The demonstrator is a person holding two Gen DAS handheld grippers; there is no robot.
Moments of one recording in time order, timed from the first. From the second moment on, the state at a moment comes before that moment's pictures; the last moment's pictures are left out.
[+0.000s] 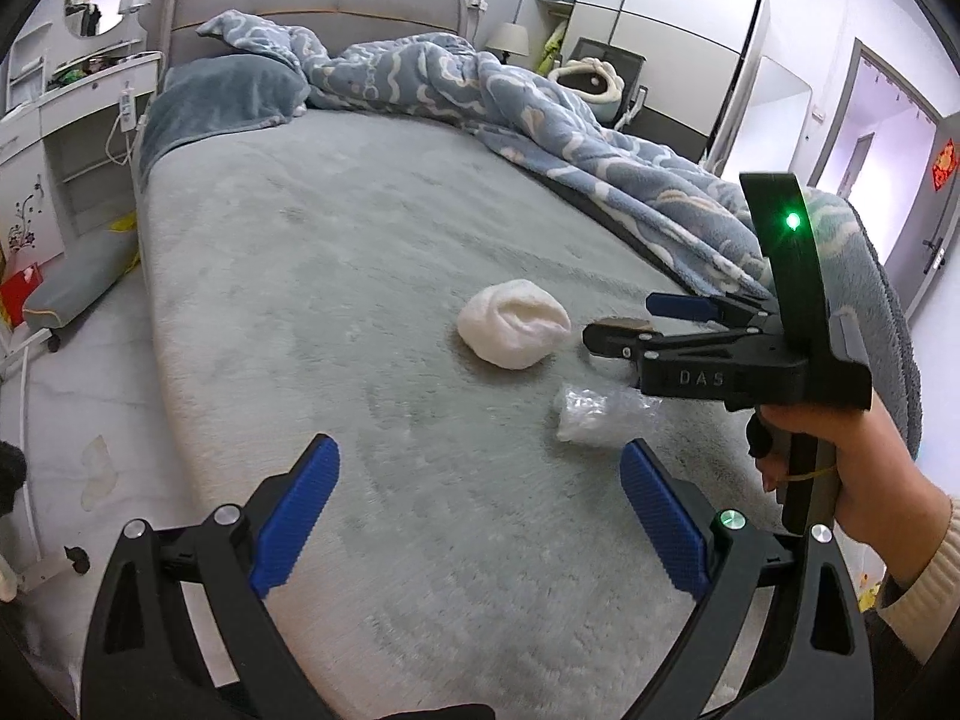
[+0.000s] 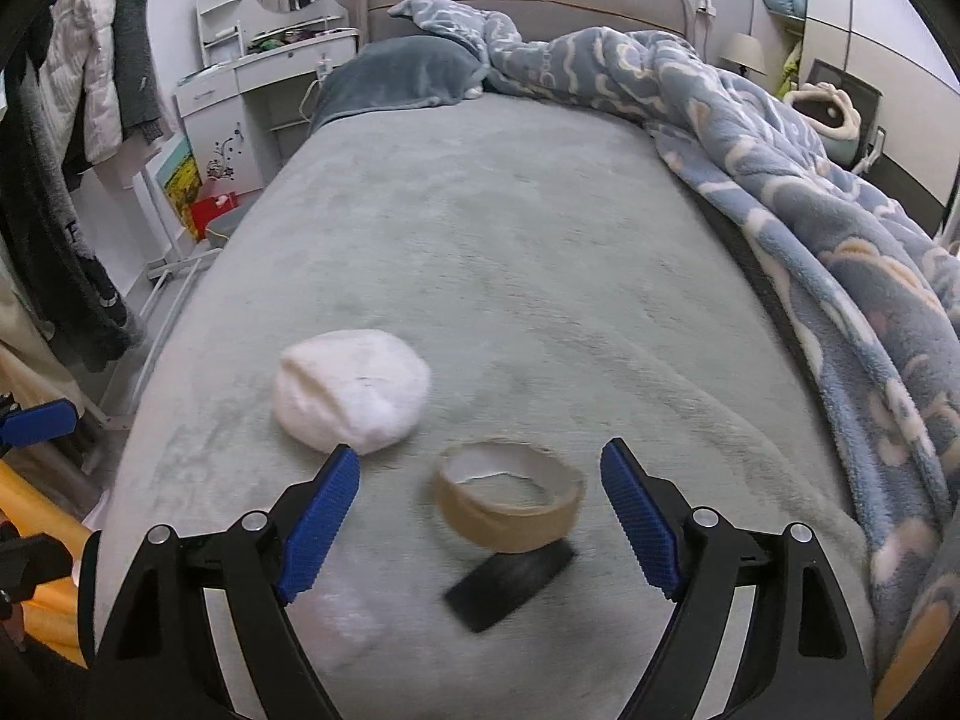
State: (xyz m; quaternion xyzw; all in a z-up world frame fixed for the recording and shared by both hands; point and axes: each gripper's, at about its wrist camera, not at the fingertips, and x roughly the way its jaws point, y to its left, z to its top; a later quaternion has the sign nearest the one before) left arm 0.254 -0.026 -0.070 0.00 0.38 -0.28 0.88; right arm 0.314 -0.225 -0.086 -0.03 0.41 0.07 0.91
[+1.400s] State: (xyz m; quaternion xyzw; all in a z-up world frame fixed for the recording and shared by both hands) left arm 0.282 -0.131 -0.115 0.02 0.43 -0.35 0.84; right arm 0.328 -0.260 -0.083 0.01 0.42 0.13 0.90
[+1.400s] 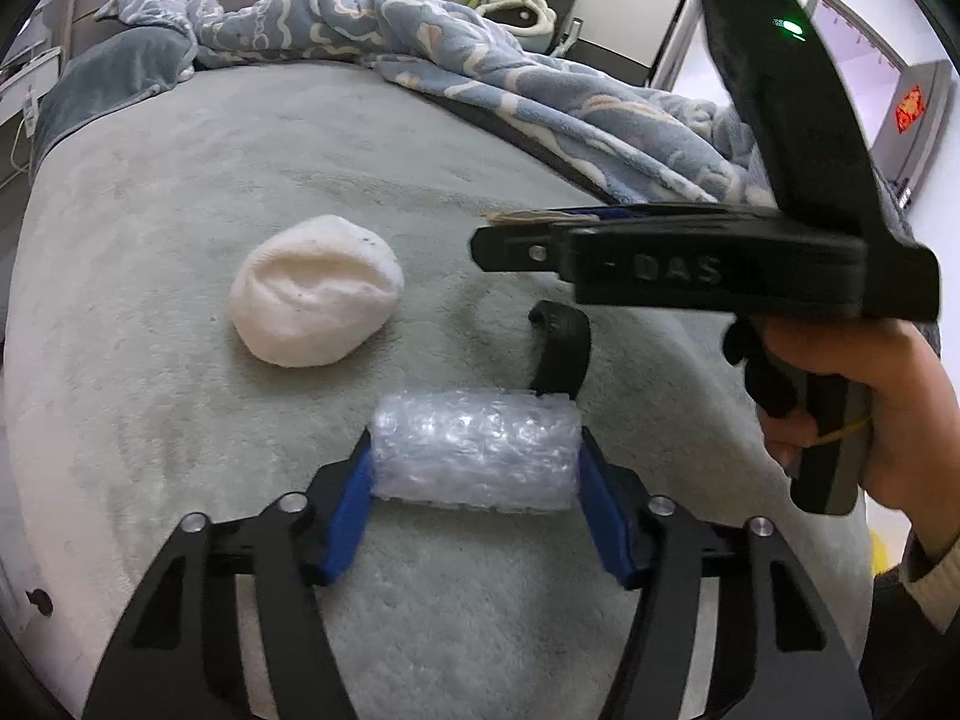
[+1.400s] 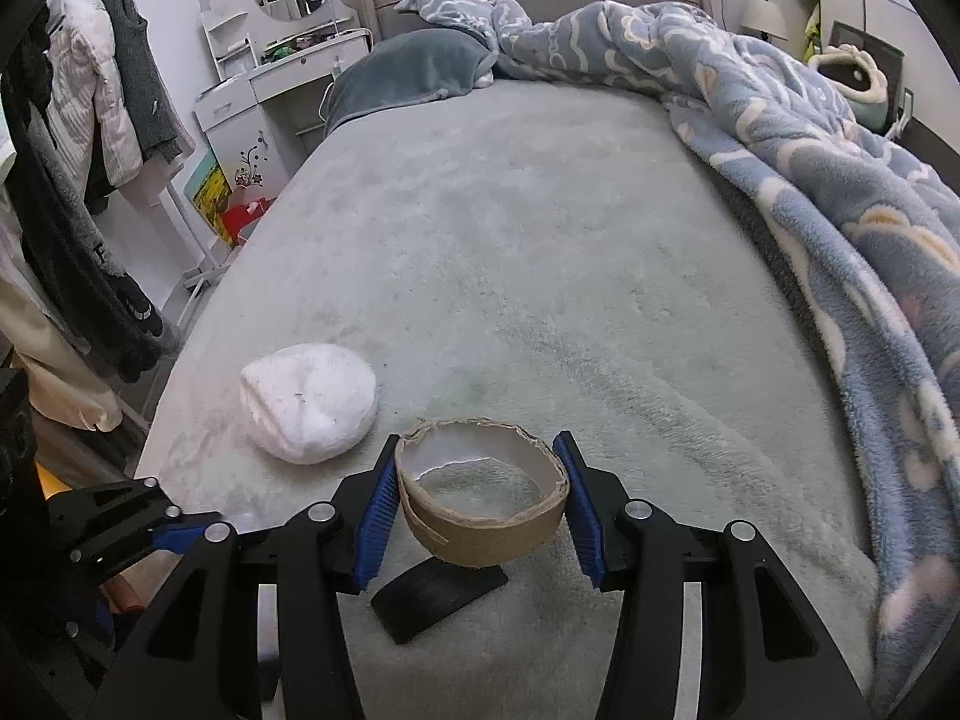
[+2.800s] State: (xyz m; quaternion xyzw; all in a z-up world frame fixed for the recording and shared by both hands) left arm 0.183 -0.005 -0.067 0.01 0.40 -0.23 0.89; right arm 0.211 -0.174 -0.049 0.01 0.40 0.15 0.91
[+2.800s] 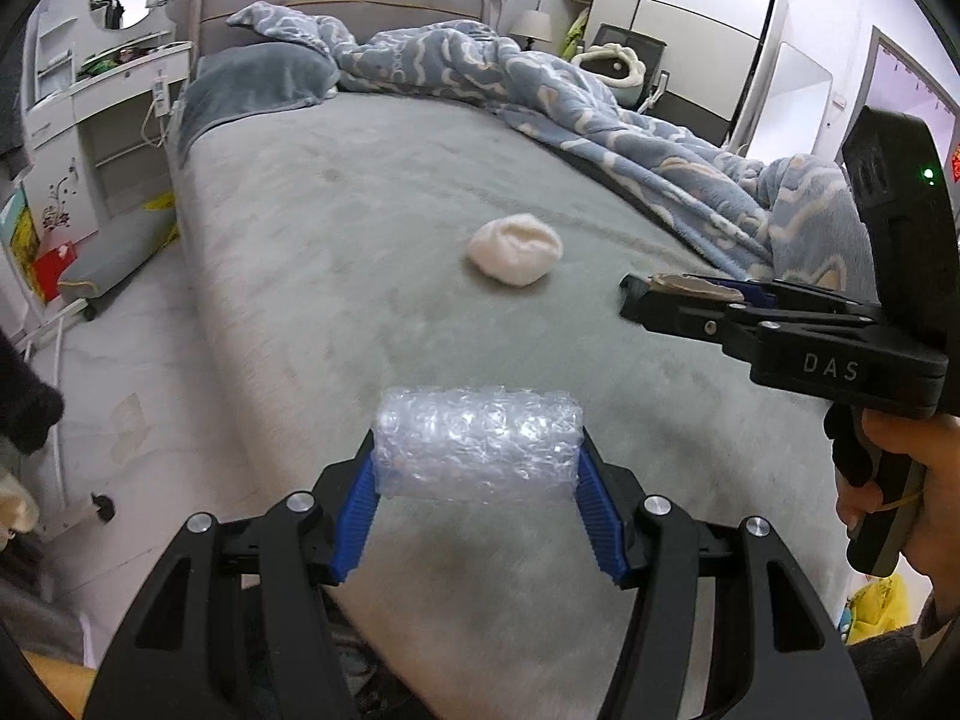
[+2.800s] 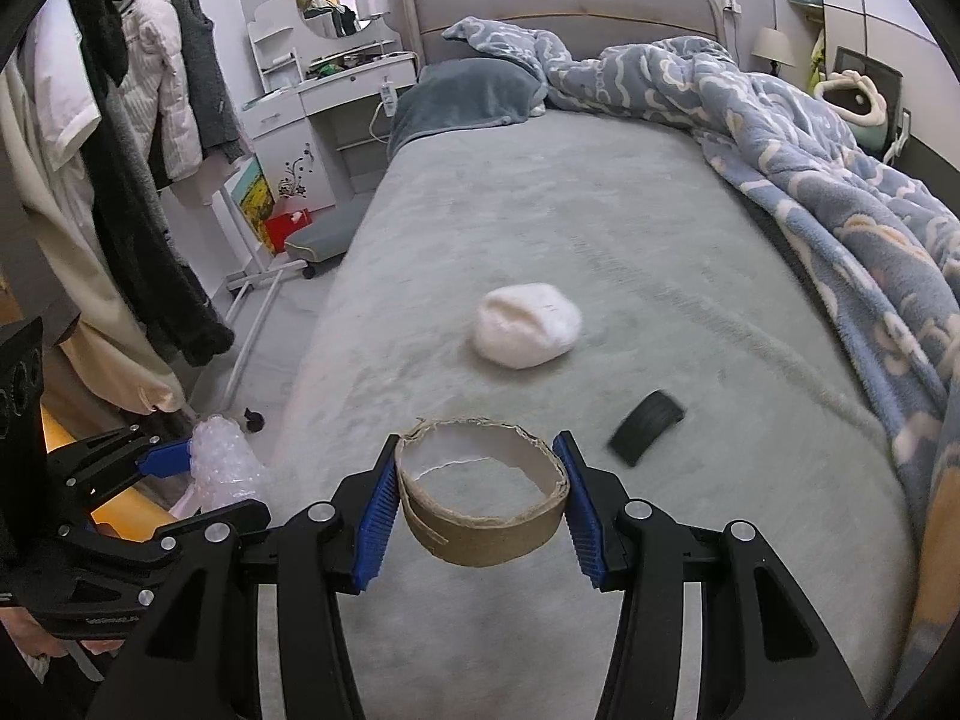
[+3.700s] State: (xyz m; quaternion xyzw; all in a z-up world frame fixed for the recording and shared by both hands) left arm 0.138 0.087 -0.101 0.00 0.47 -0.16 0.87; right arm 0.163 -0.074 -0.071 -0.01 0.42 0.20 0.89
